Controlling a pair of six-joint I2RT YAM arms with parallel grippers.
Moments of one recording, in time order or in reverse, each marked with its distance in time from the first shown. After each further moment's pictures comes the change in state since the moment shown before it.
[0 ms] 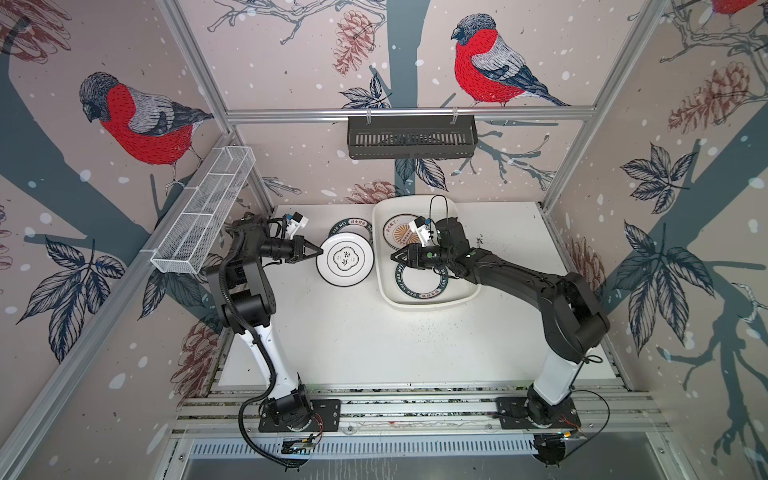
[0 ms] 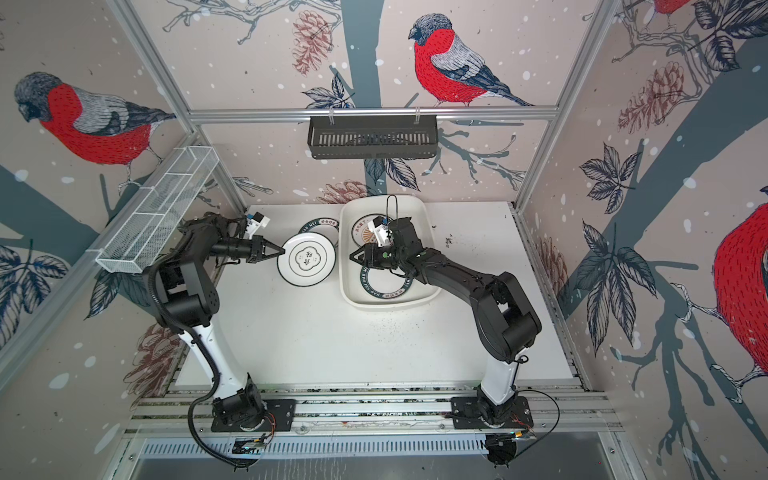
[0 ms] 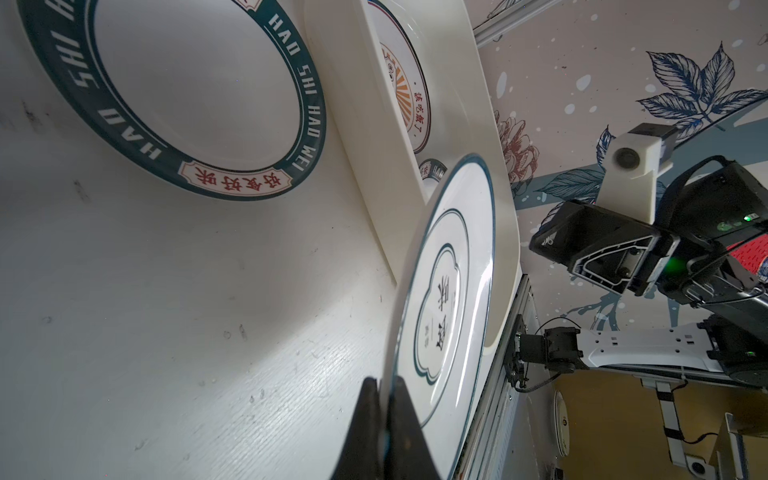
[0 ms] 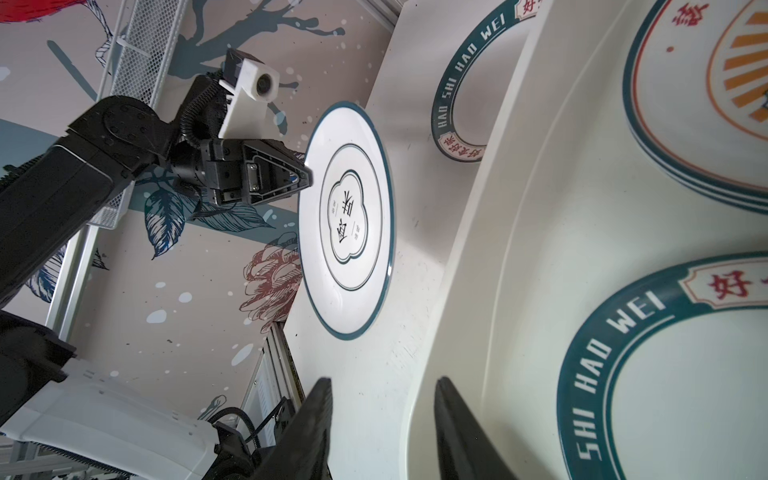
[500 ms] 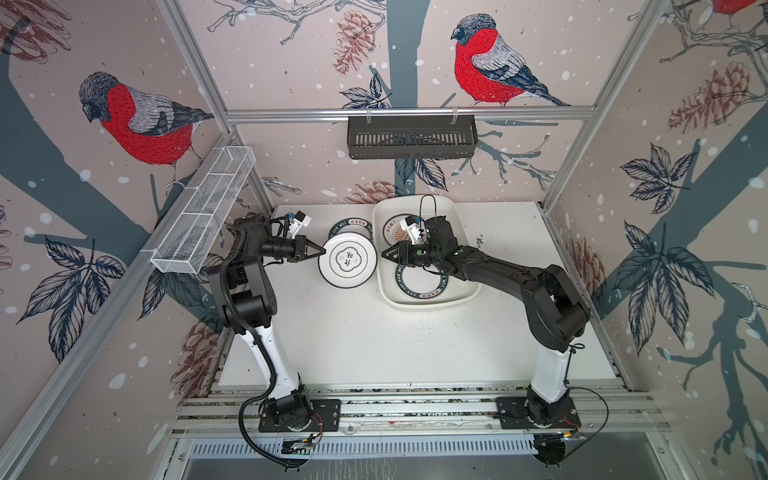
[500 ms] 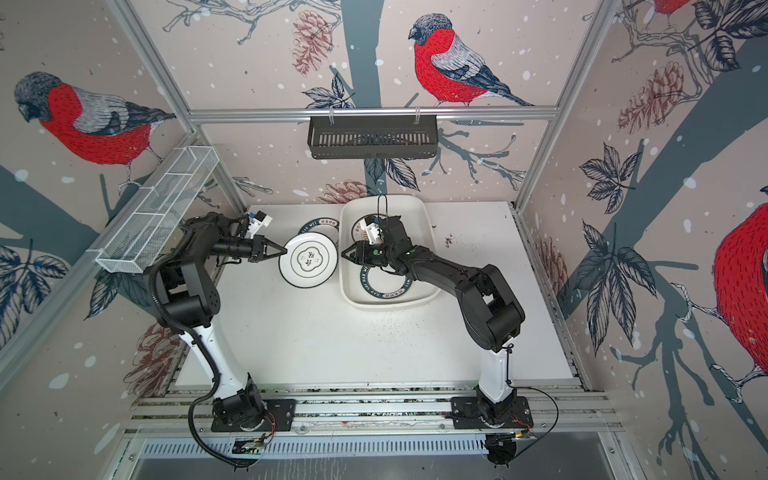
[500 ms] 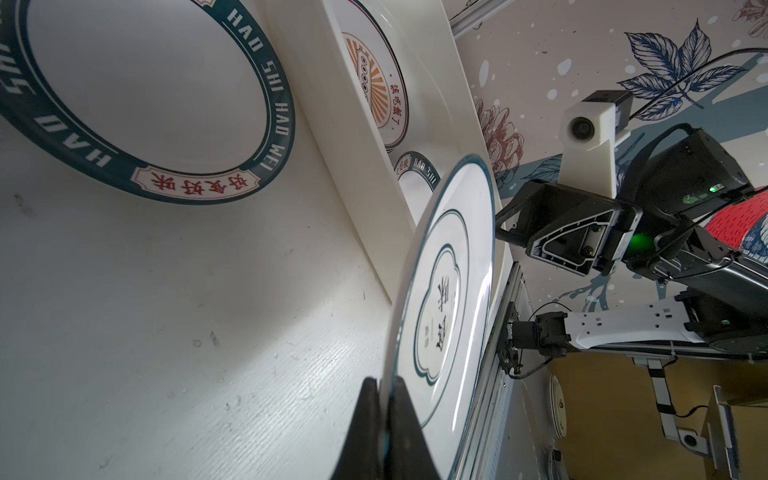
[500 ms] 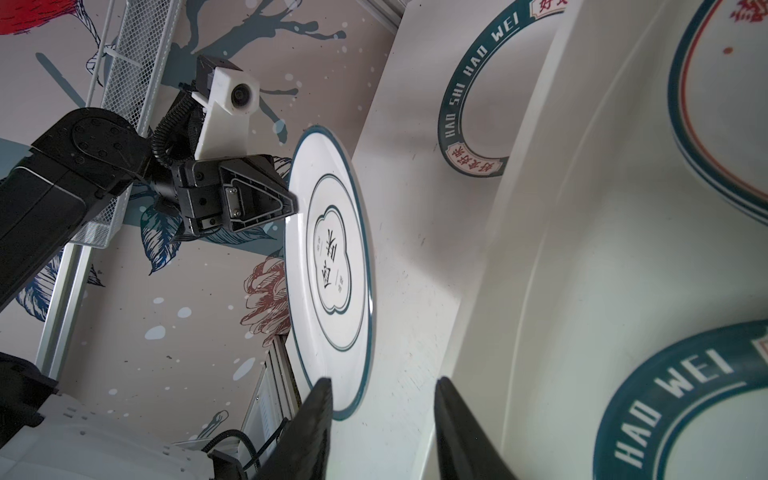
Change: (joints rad) left arm -0.014 -0.014 0.007 -0.066 0.020 0.064; right arm 0.026 0.101 0.091 0.044 0.011 0.032
